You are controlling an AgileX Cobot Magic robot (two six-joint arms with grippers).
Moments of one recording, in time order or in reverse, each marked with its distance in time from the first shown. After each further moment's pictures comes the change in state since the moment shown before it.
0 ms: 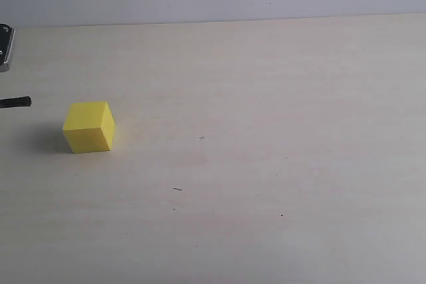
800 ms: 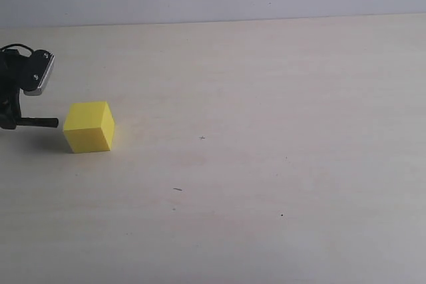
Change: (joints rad) left arm -0.098 0.104 0.000 0.042 -0.030 0.036; right arm 0.000 0.000 0.000 0.000 0.000 0.000
